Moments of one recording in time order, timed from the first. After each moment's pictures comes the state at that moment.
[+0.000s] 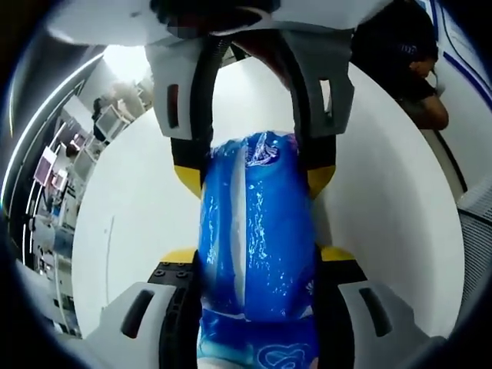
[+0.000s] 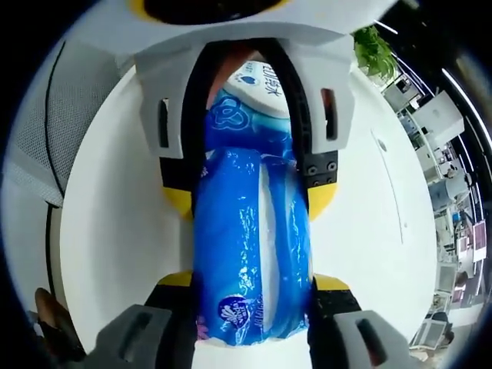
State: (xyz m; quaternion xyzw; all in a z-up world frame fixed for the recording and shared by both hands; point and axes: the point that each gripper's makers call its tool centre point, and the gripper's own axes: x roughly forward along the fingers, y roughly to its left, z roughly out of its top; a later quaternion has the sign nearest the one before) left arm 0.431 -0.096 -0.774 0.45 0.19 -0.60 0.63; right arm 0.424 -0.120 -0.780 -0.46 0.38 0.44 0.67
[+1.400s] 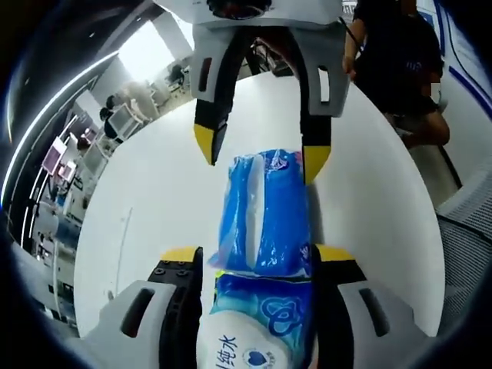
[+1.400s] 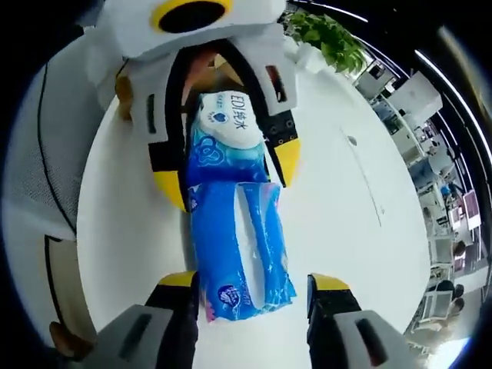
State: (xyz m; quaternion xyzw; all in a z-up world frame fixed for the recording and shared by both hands) left arm 0.429 -0.066 -0.729 0.42 0.19 -0.59 0.66; right arm 0.421 -0.121 -0.729 -0.41 0.39 0.39 0.73
